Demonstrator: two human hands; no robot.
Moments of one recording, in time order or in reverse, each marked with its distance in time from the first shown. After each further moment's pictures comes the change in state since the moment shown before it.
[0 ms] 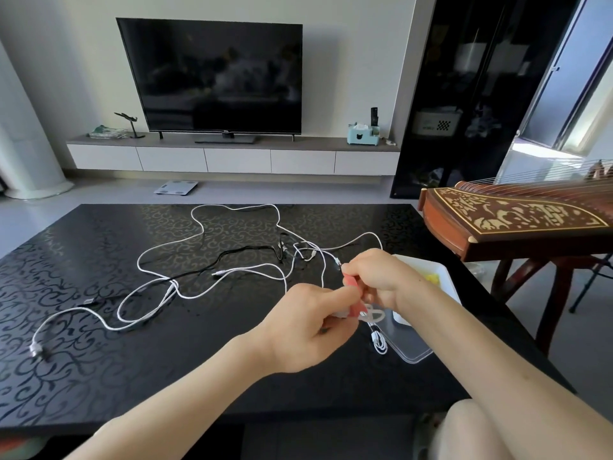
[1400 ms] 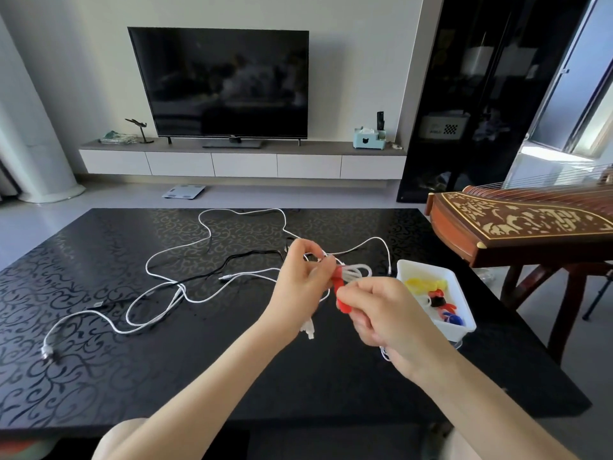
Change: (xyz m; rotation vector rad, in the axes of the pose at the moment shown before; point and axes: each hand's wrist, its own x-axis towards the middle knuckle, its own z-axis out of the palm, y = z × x) left_hand 0.023 -0.023 0.007 -0.713 0.477 -0.679; right_hand -0.065 0.015 0.020 0.185 -0.032 -0.301
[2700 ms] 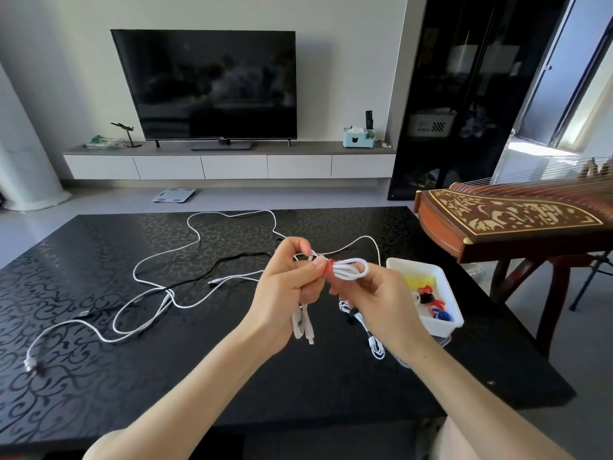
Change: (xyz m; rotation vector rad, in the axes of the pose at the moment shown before) left_hand -0.006 0.011 0.000 -0.426 -0.187 -0.003; right_hand 0.023 0.024 -0.021 -0.222 0.162 -0.474
